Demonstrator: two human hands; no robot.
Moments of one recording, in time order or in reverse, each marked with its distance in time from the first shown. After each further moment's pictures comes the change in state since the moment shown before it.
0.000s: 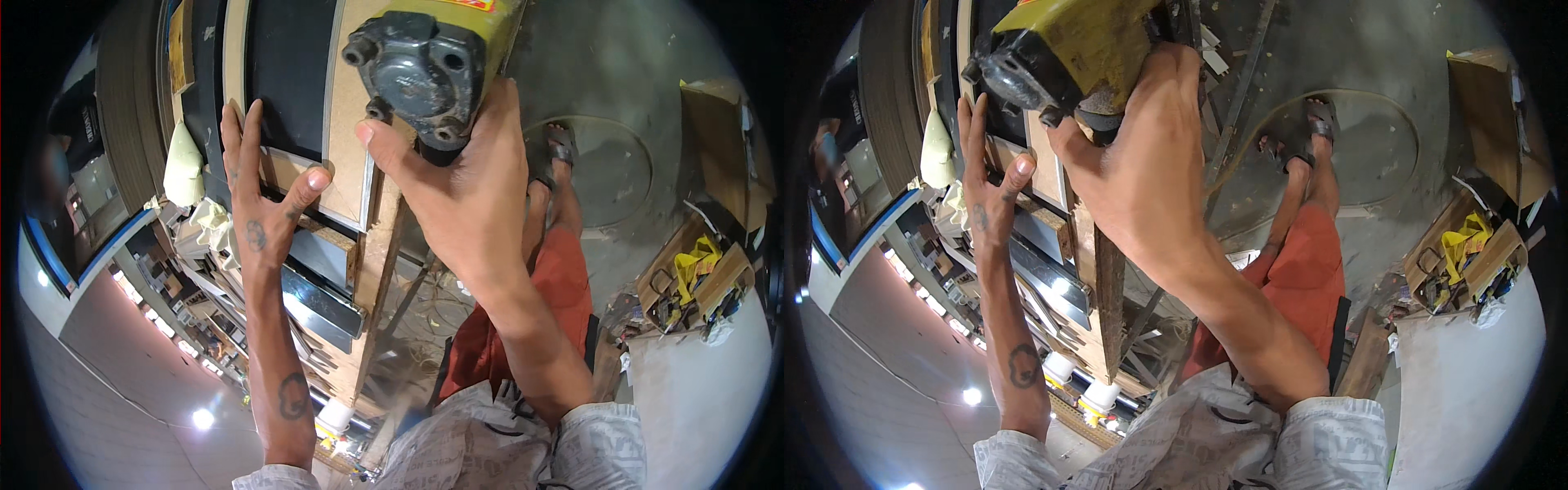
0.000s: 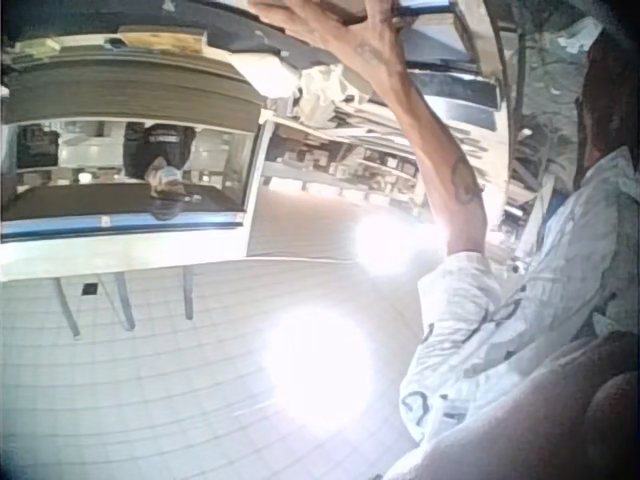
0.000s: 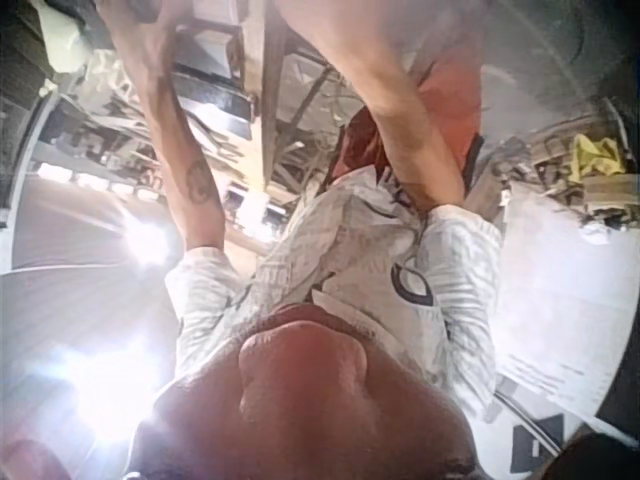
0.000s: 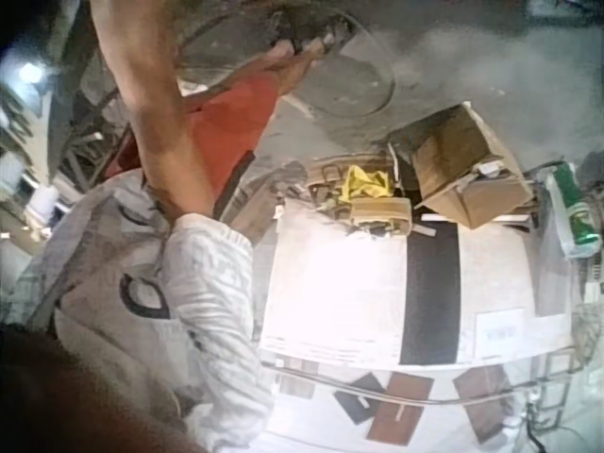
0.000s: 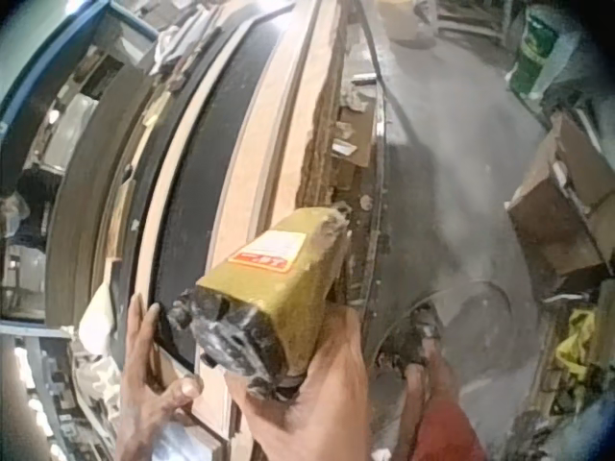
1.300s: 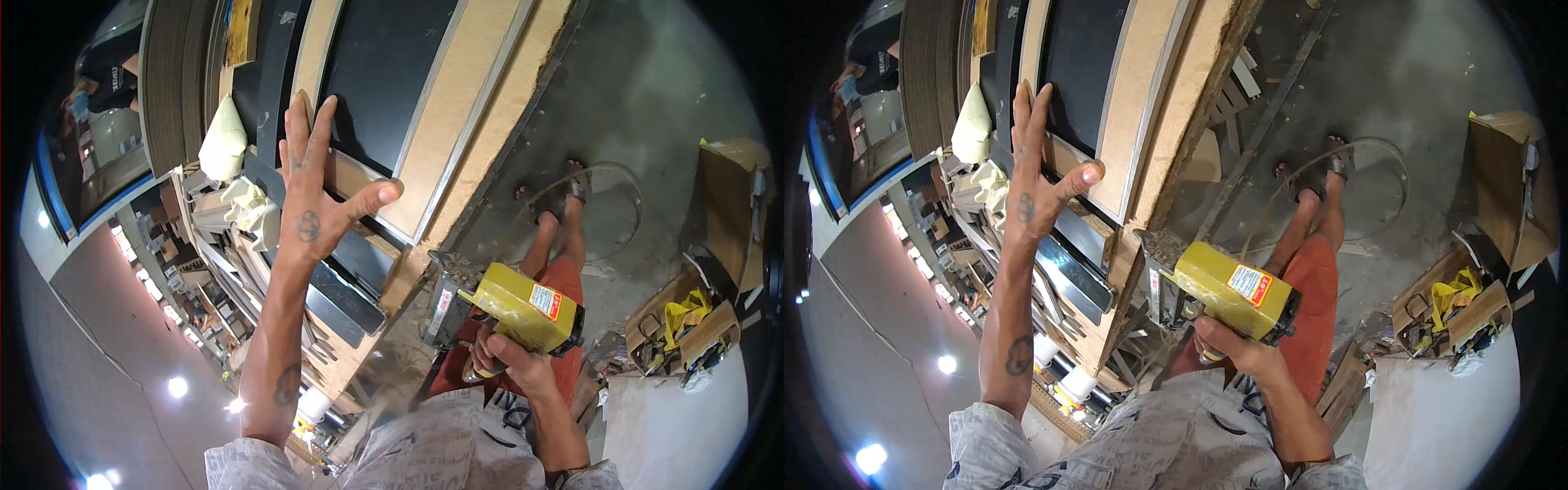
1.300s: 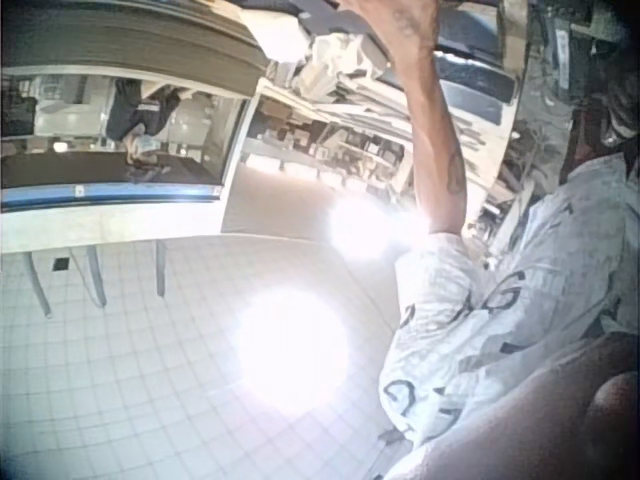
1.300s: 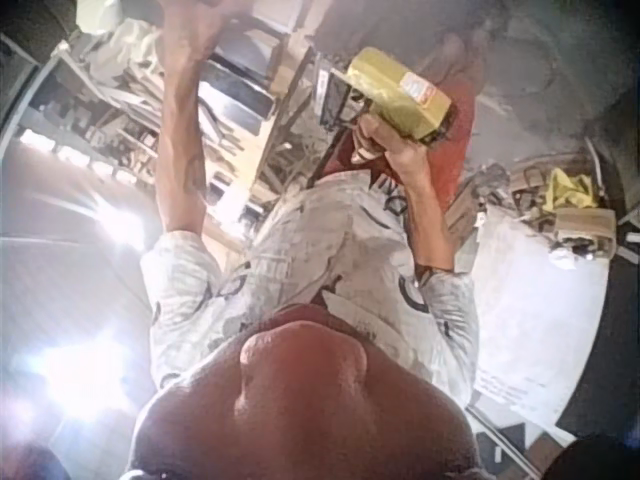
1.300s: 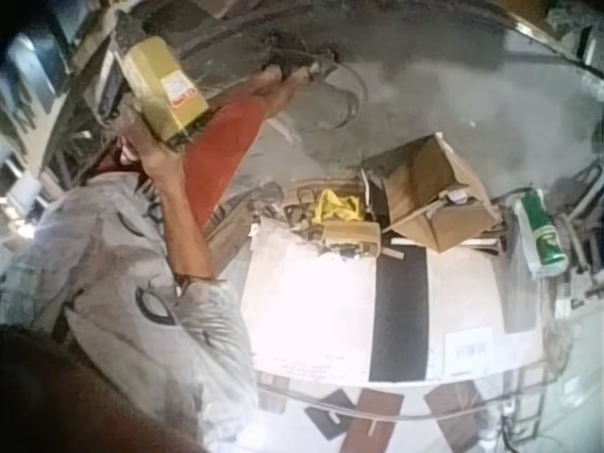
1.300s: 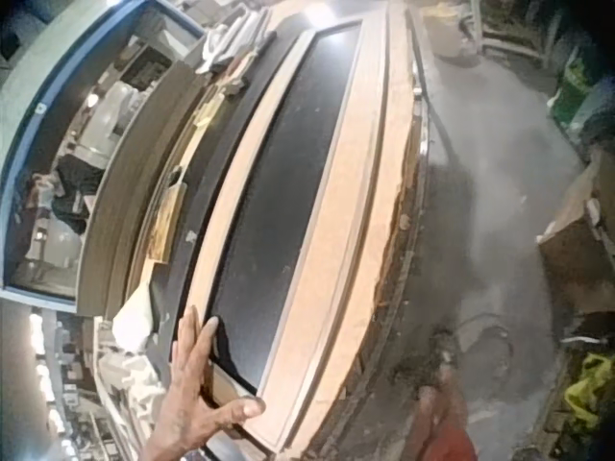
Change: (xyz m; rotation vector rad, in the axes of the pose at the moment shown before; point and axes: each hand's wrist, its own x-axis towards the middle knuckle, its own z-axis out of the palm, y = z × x) left_hand 0.010 -0.007 -0.007 0.080 -0.130 -0.055; right_hand -0.112 -0.026 -0.111 0.709 -0.432 1.122
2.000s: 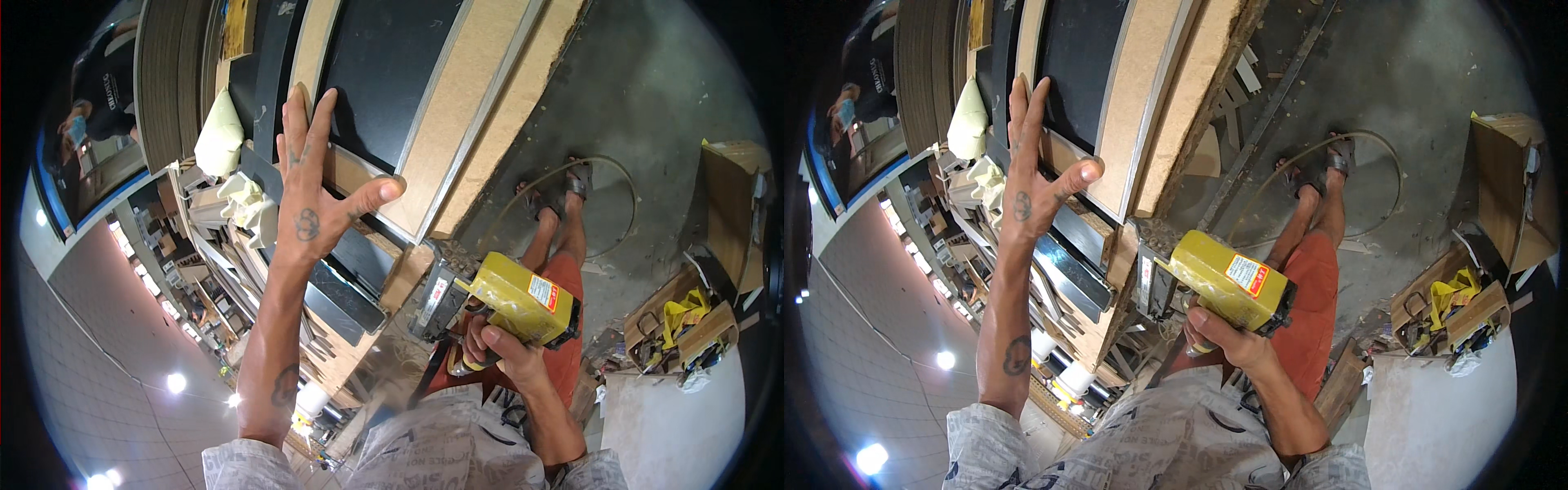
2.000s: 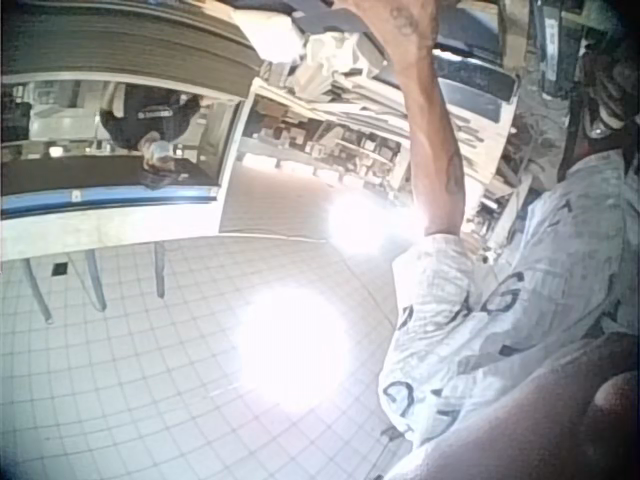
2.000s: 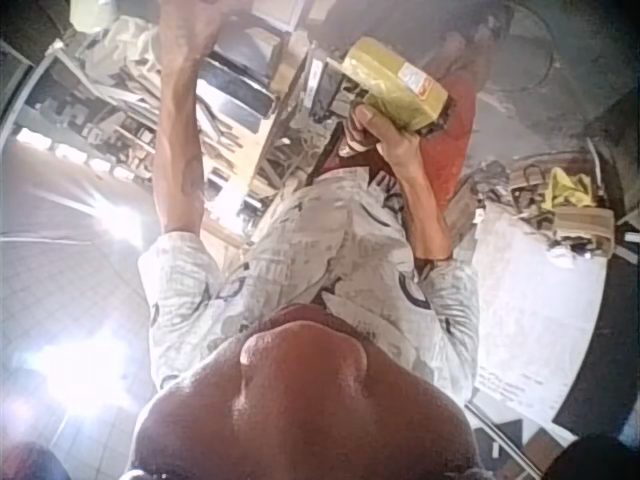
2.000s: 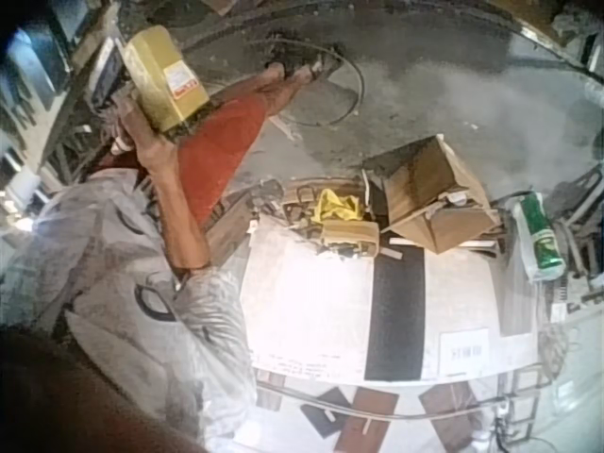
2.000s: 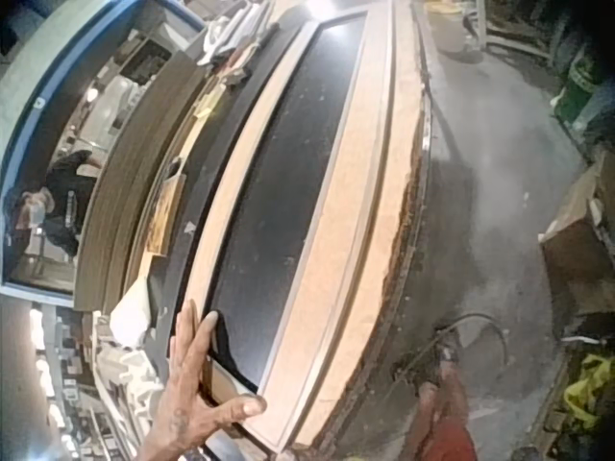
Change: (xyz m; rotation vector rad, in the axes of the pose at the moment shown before) left_hand -0.002 -0.003 0.001 0.050 0.015 0.056; right_hand 0.015 0.014 0.000 0.042 -0.038 -0.023
